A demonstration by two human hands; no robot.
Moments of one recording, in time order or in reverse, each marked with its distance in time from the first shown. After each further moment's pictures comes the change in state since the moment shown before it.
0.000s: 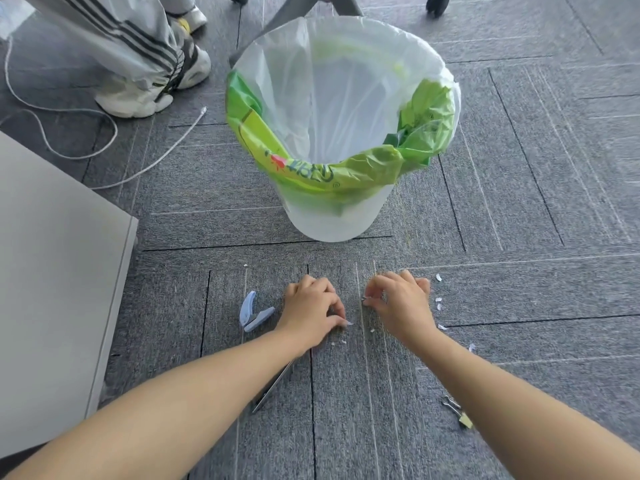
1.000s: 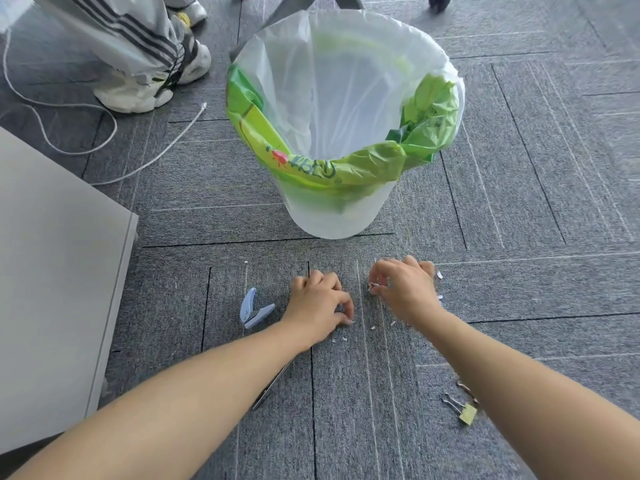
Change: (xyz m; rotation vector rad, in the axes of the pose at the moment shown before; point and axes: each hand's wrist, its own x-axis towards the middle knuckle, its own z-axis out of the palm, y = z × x) left_hand 0.007 0.005 0.001 0.125 -0.046 0.078; right_hand 0.022 0.005 -0.015 -0.082 -0.067 -0.022
